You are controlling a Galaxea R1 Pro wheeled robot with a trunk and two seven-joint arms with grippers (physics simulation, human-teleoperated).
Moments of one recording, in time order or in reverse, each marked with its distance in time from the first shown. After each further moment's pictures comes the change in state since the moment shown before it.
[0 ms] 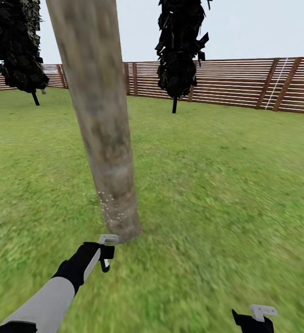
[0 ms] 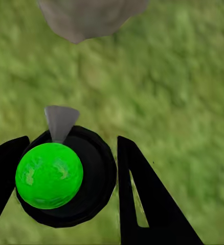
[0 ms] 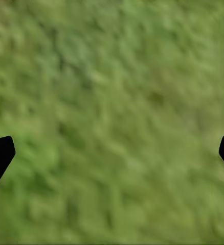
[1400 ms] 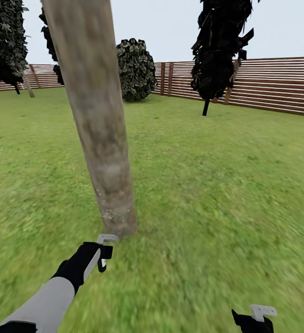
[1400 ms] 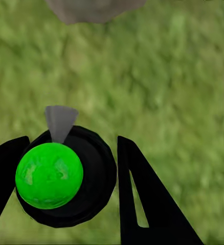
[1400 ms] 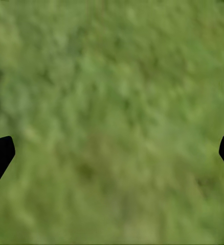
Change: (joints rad) left arm 0.000 0.001 0.000 0.000 -0.006 0.000 0.054; right arm 0.000 0.002 0.000 0.000 -0.001 0.000 -0.001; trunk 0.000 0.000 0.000
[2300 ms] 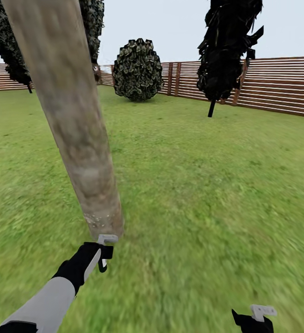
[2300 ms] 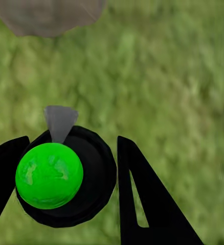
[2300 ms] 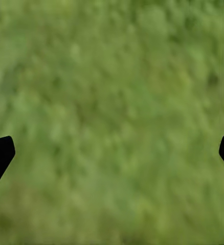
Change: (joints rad) left arm 0.000 -0.003 -0.003 0.002 0.006 -0.002 0.000; right arm 0.000 0.000 0.000 0.000 0.000 0.000 0.000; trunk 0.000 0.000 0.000
